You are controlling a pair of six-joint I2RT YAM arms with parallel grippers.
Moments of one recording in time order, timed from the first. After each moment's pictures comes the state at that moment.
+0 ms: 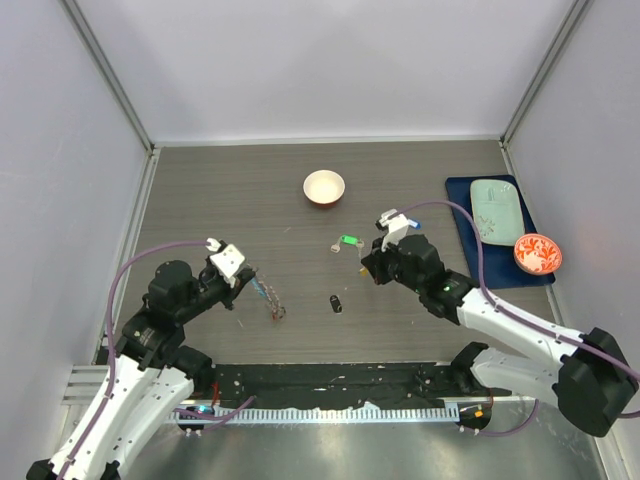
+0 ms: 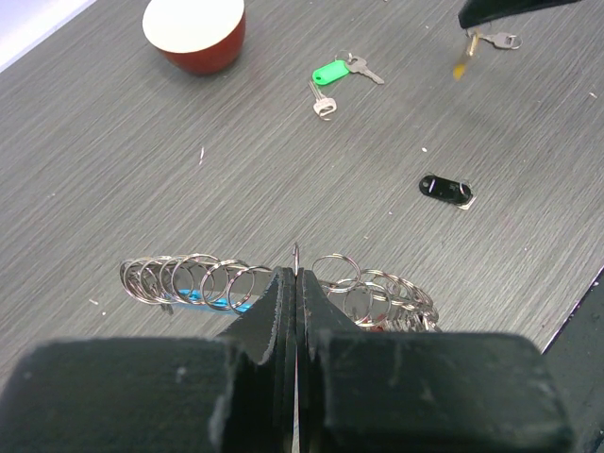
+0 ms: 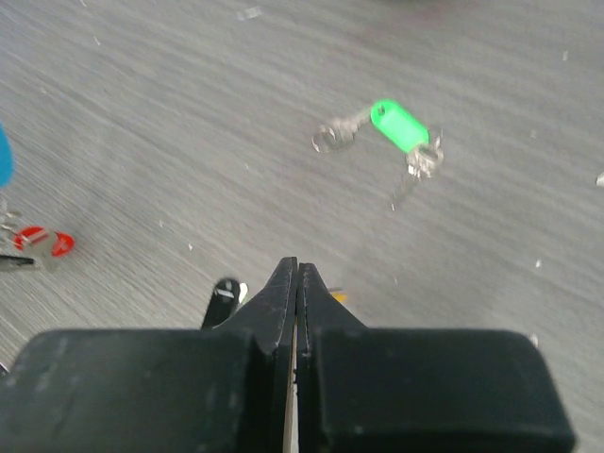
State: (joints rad) left arm -0.44 0.45 0.61 -0.49 0.31 0.23; right arm 0.70 1.03 0.54 0.10 0.04 0.24
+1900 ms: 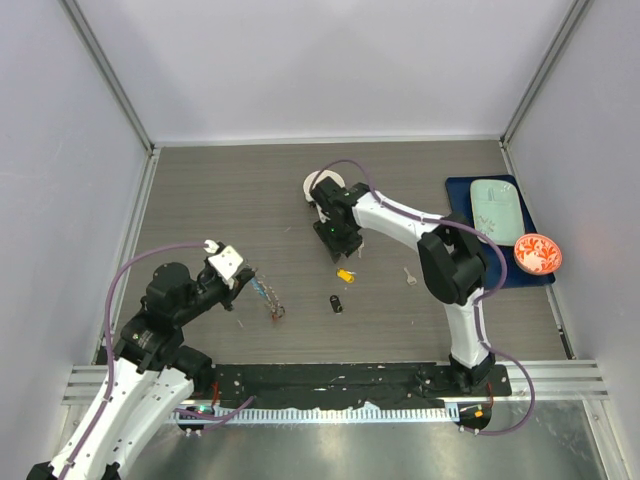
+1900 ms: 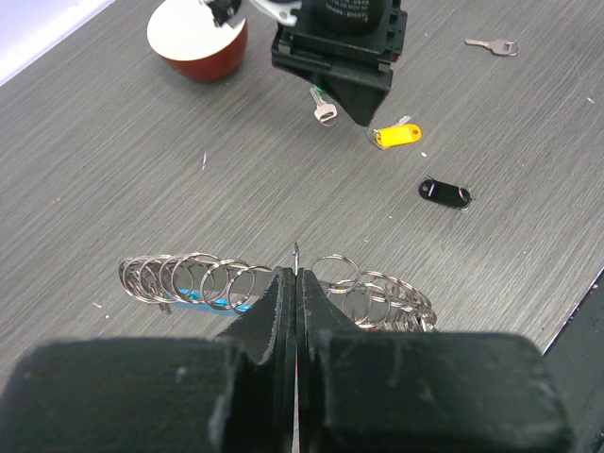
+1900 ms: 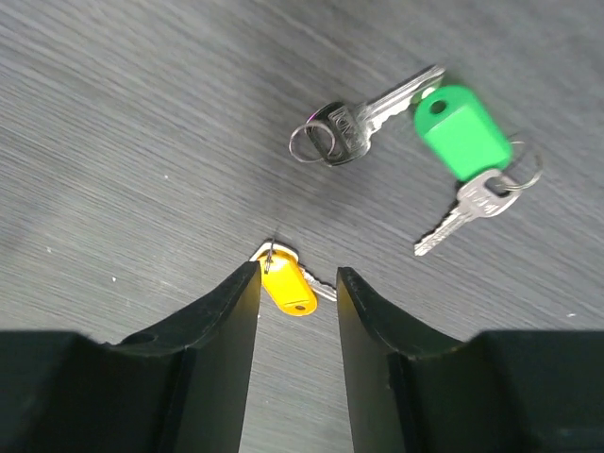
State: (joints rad) left arm -0.44 0.43 0.60 -0.49 0.32 0.23; right arm 0.71 2.03 1.63 -0.85 0.02 0.16
